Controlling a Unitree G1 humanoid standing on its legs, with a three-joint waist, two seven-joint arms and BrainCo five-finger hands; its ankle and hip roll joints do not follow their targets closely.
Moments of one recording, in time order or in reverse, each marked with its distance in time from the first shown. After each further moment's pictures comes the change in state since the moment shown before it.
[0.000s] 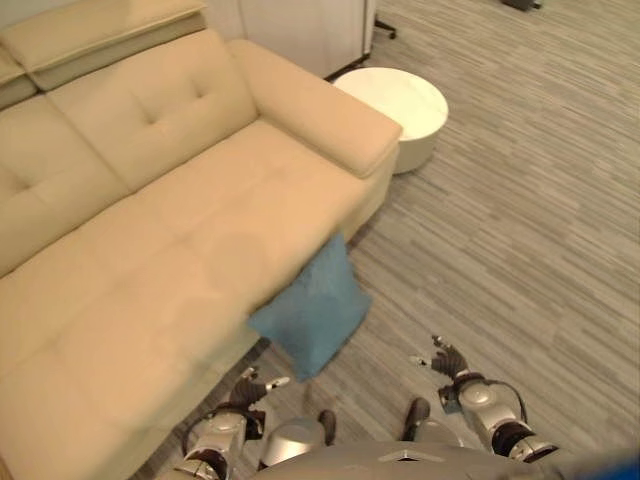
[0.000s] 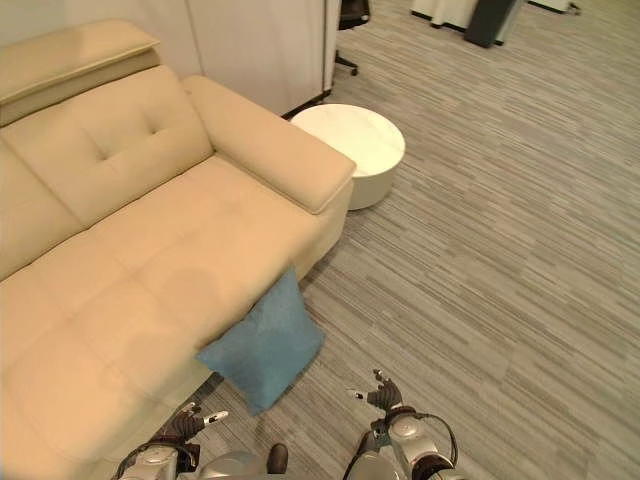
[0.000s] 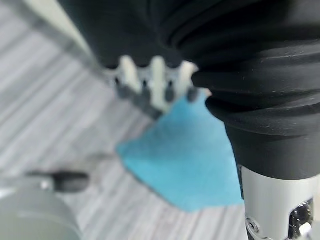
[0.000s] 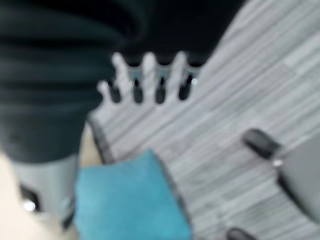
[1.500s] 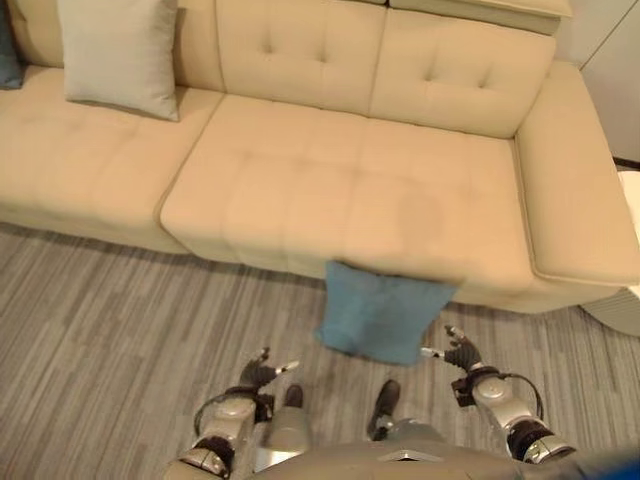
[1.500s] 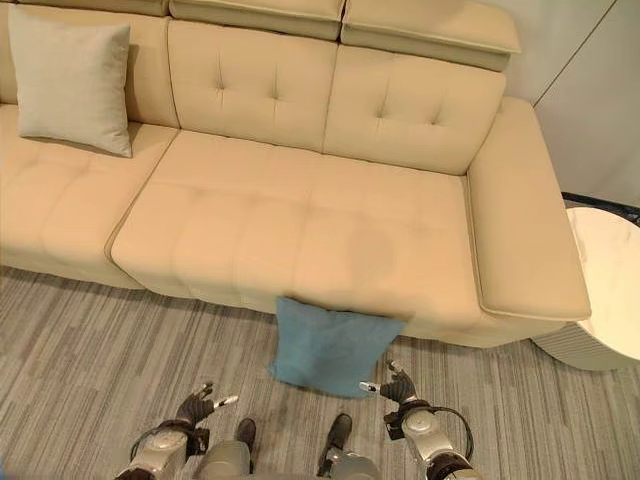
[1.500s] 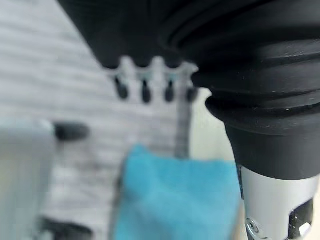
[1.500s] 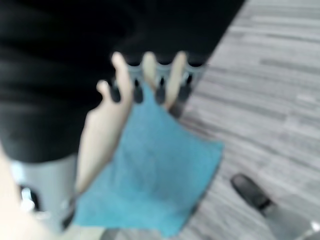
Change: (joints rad) left arm -0.051 -0.021 -0.033 -0.100 -0.043 -0.005 0.001; right arm 0.004 -0.082 0.002 -0.120 0.001 -0.005 -0.025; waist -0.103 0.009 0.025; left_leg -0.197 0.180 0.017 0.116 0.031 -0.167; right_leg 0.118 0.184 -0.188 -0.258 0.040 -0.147
